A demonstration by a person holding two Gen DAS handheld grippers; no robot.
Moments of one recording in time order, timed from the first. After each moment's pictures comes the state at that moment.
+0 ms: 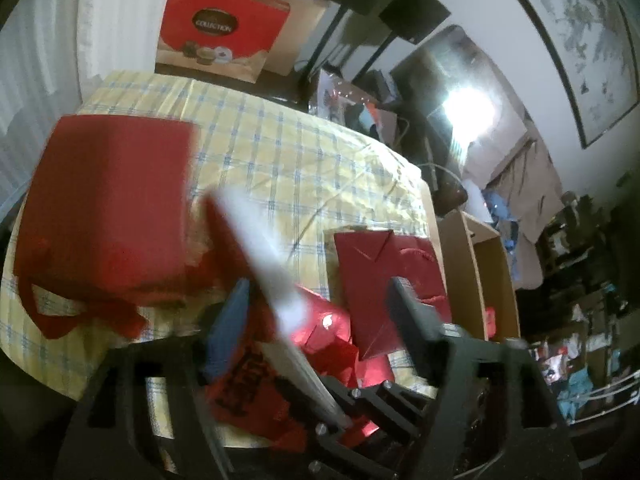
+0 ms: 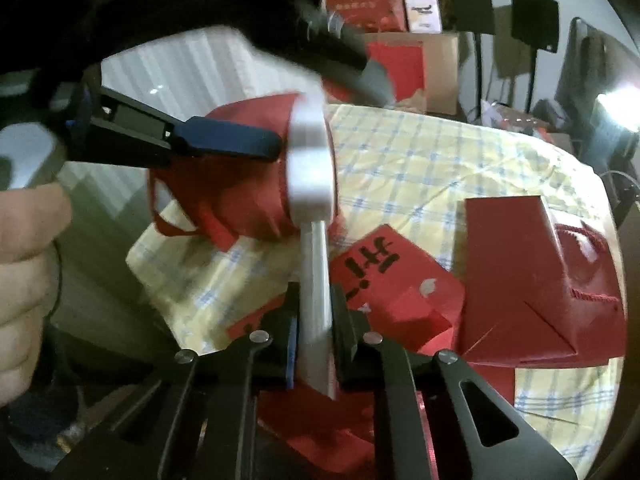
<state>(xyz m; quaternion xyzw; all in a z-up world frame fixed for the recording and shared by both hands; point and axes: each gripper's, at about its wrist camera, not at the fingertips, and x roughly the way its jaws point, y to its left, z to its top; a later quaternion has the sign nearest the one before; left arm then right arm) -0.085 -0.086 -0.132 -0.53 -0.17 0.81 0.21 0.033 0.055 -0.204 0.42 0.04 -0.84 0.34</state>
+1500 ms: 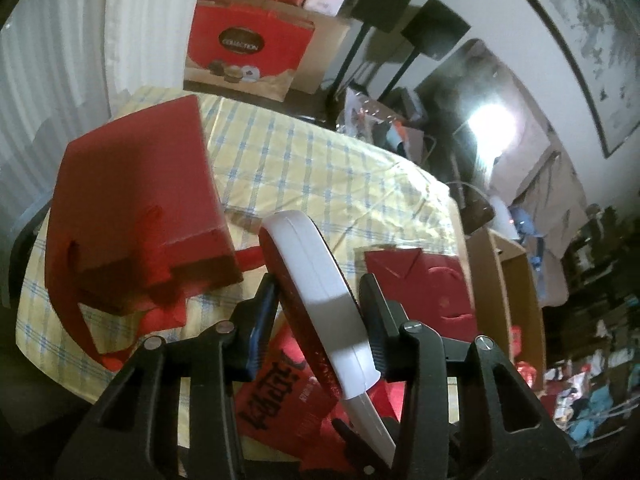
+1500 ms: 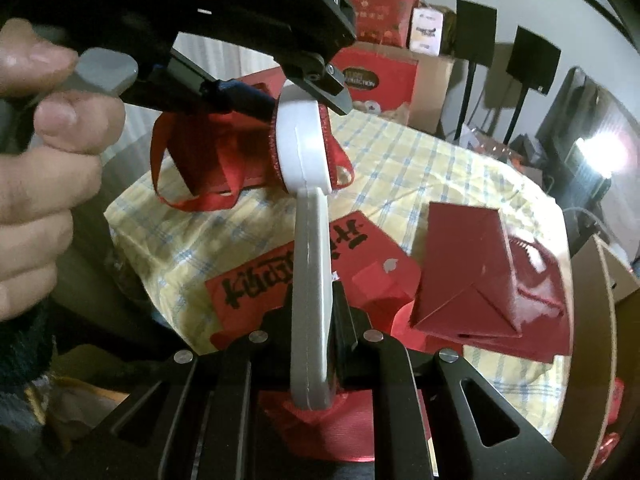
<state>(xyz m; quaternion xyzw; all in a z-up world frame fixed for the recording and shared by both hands) -0.082 -0.094 -0.130 -0.51 -0.16 0.83 0.16 0.071 0.061 -0.199 0.39 0.15 -0.86 0.29</state>
